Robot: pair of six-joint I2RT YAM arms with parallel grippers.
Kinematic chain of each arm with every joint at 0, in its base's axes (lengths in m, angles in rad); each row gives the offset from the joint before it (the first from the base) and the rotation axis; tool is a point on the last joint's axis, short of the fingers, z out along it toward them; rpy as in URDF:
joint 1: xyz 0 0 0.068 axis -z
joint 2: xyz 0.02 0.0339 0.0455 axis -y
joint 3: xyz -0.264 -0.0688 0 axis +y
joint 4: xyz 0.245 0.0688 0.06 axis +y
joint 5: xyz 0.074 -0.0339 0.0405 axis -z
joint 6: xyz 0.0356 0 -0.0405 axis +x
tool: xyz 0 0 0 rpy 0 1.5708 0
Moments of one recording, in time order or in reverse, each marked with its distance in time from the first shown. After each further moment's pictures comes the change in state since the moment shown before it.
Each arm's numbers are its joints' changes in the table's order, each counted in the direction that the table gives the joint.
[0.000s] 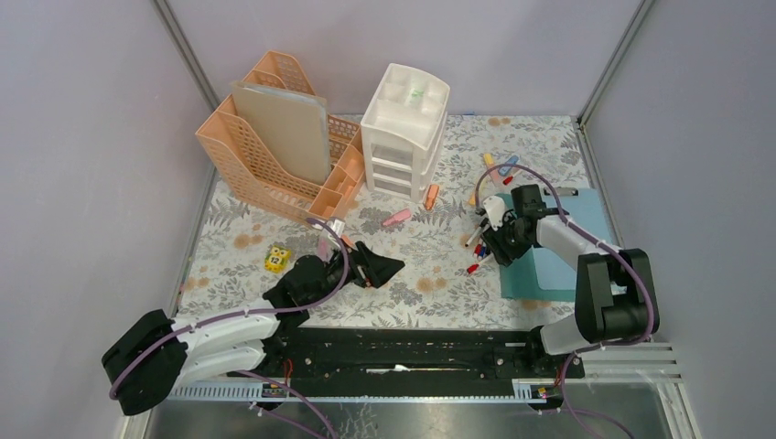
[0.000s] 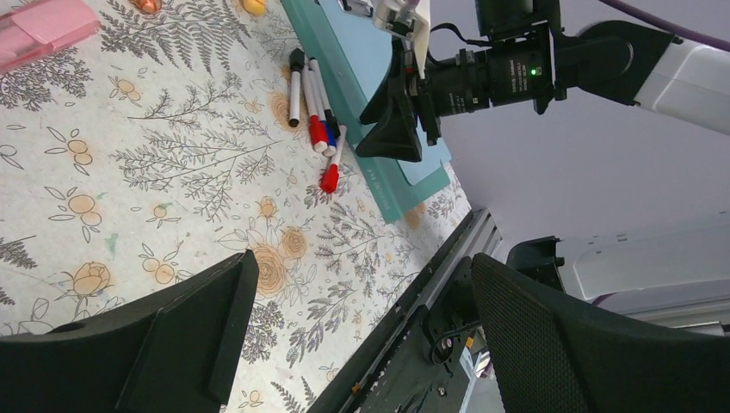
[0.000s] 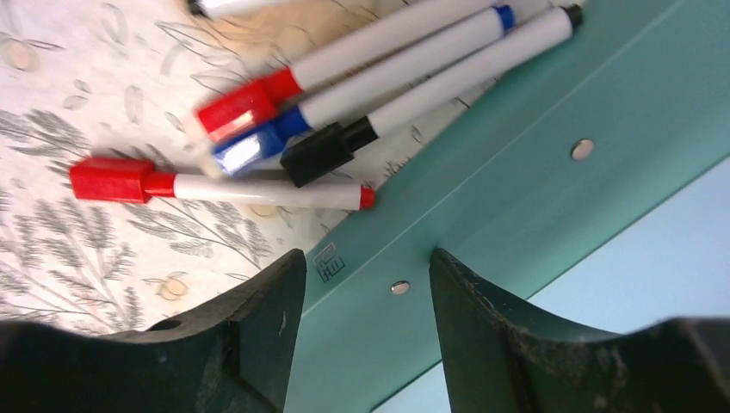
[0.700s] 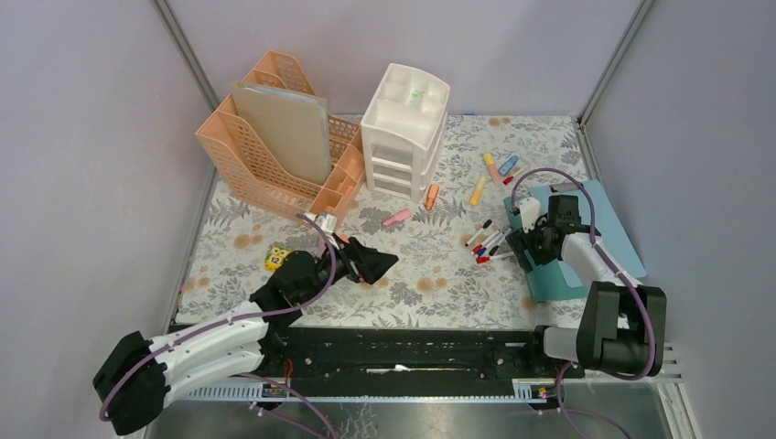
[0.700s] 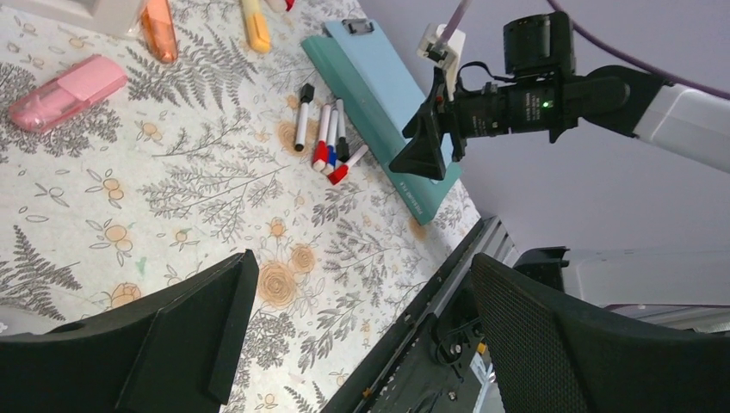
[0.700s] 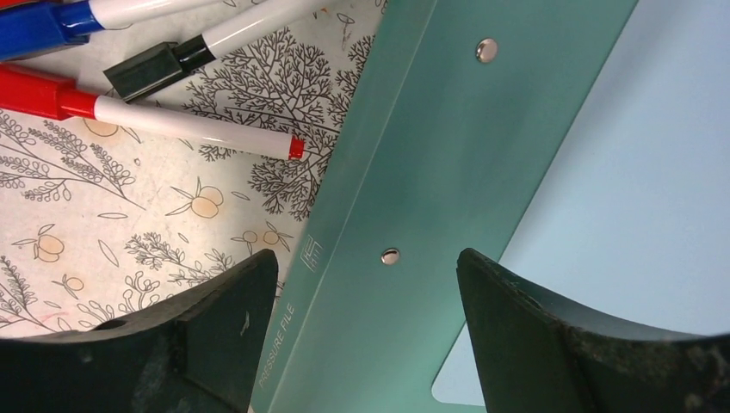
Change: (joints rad) left arm -0.038 0.163 -0.055 0.184 0.014 0.079; right arm 0.216 0.177 0.095 -0.016 0.024 -0.012
